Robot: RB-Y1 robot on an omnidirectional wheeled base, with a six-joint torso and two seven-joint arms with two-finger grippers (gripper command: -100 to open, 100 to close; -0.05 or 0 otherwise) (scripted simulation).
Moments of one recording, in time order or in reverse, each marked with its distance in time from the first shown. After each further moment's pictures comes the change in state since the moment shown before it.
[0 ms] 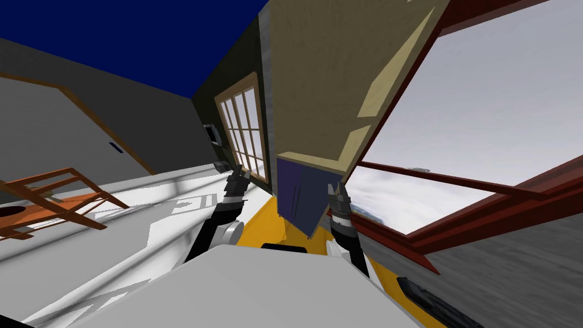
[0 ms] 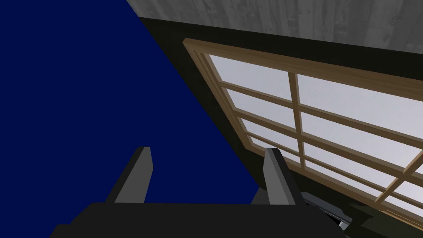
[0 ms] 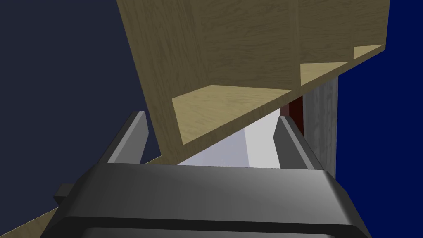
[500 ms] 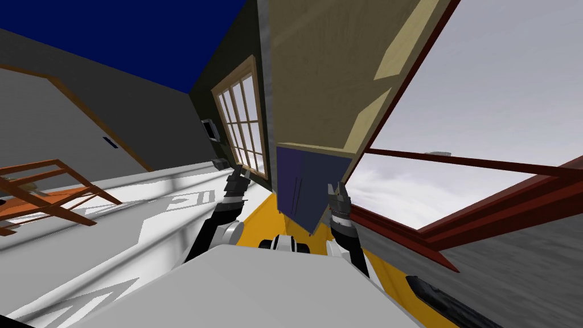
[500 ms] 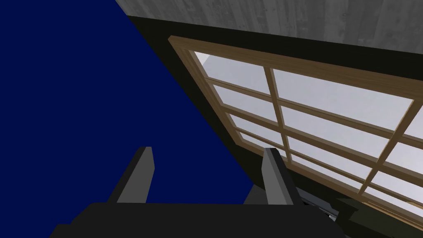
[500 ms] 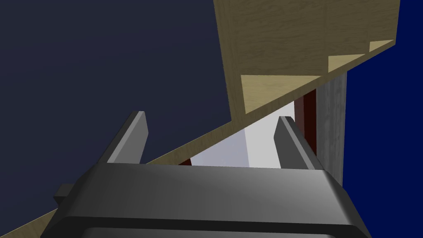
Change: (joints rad) left arm 0.000 0.000 0.000 0.000 0.000 0.000 0.000; right arm 0.000 0.000 0.000 0.000 0.000 0.000 0.000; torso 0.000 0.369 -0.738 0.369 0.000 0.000
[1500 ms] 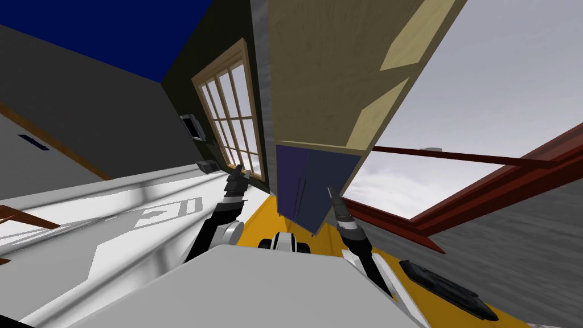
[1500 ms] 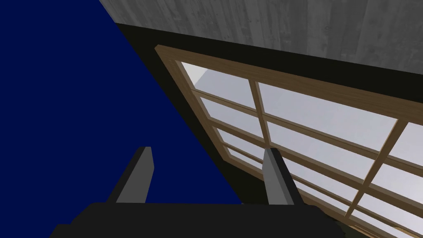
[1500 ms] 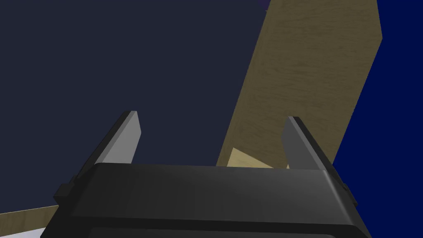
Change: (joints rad) left arm 0.000 0.000 0.000 0.000 0.000 0.000 0.000; right arm 0.021 -0.226 -0.085 0.009 0.193 0.036 0.117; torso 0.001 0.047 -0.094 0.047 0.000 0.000
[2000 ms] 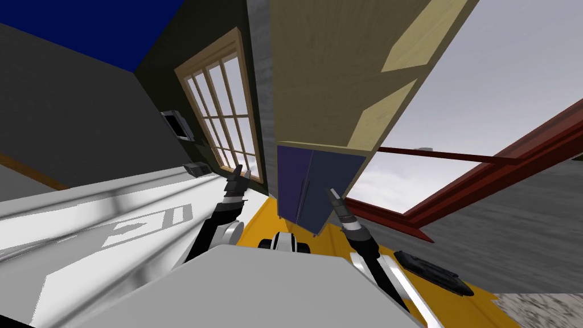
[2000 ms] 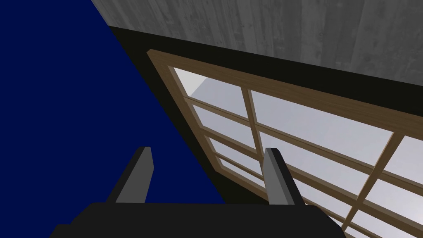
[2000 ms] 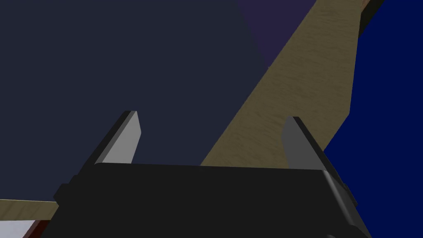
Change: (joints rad) left arm 0.000 0.000 0.000 0.000 0.000 0.000 0.000; right arm 0.010 -0.072 -0.069 0.006 0.141 0.028 0.084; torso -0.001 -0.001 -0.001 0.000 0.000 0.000
